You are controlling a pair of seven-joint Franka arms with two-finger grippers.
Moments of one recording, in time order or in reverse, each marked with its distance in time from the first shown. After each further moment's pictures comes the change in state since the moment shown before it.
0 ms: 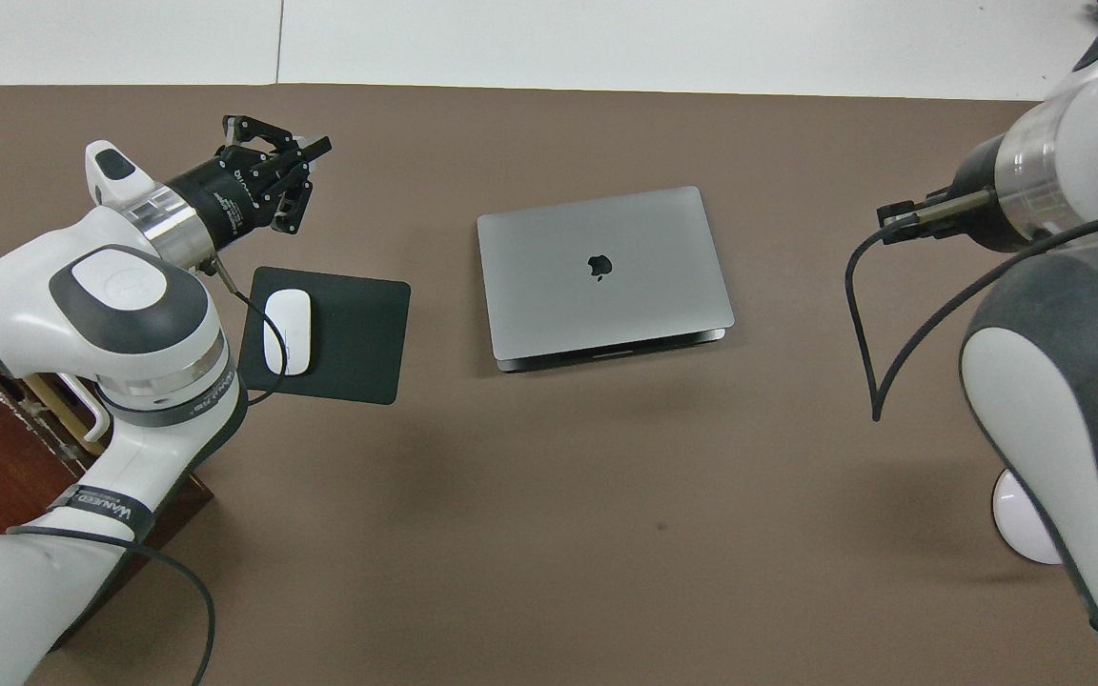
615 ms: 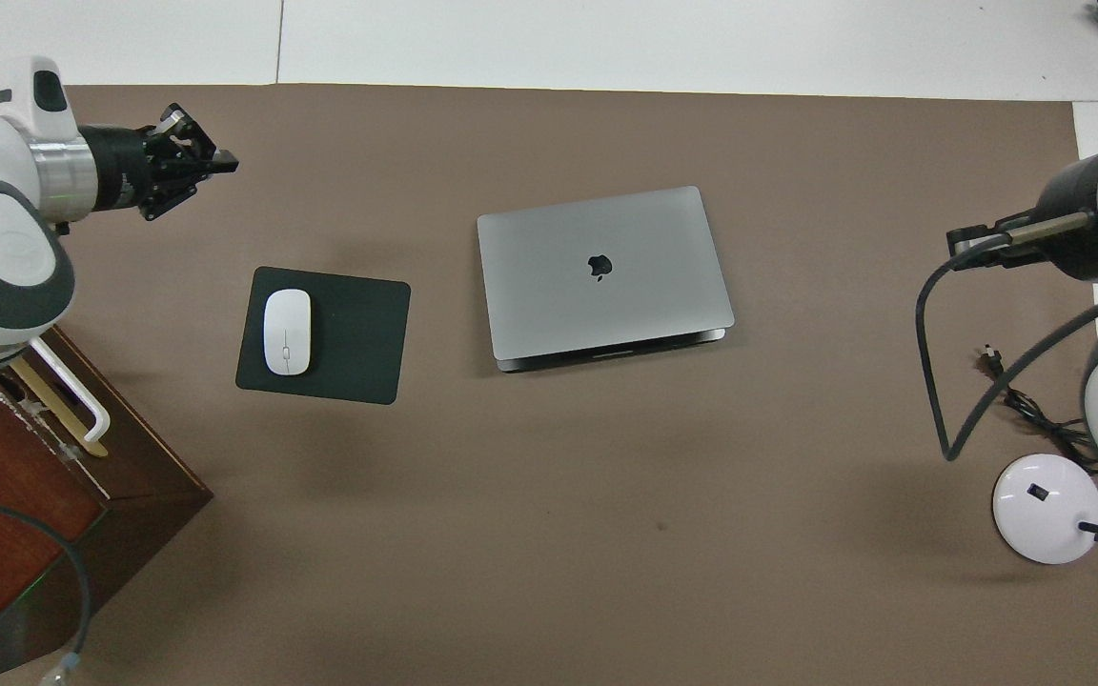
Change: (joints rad) left arm 0.062 0.019 0.164 0.144 0.872 -0.454 -0.012; right arm -0.052 -0.060 0.002 0.000 0.028 -0.105 -0.013
